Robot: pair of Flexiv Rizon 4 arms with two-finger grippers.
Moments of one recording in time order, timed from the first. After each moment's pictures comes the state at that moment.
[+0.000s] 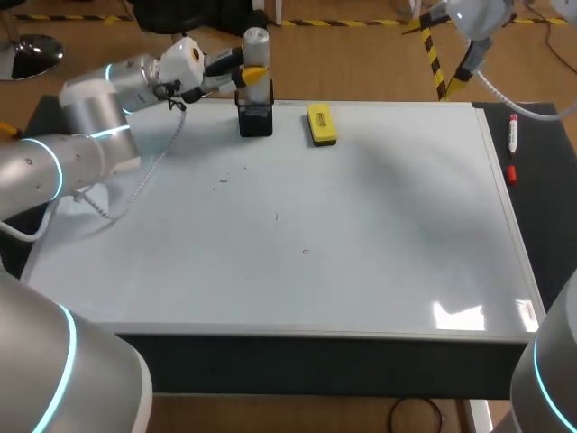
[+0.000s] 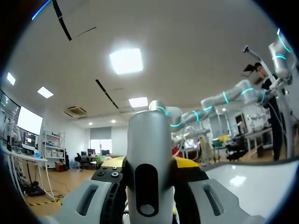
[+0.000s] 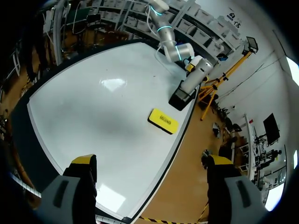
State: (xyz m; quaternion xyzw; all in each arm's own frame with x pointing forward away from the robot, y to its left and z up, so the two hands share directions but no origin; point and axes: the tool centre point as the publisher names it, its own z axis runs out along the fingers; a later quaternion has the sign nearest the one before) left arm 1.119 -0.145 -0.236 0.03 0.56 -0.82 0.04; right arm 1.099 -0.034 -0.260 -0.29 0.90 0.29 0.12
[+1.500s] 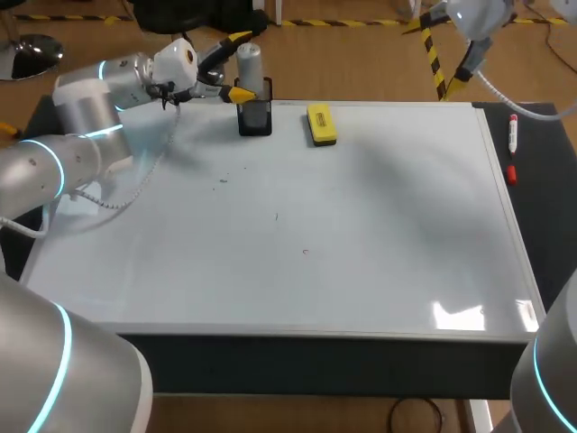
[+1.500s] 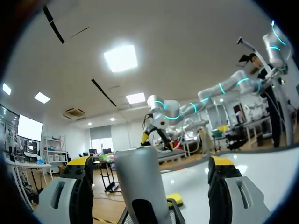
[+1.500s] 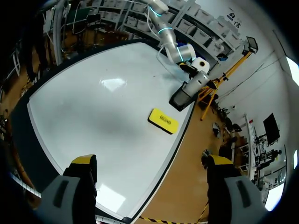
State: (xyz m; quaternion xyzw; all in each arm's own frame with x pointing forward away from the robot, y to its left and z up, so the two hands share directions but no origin) left arm 1.129 -0.127 -0.245 0.06 0.58 -0.81 0.07; right arm 1.099 -0.034 -0.260 -0.29 0.90 0.29 0.12
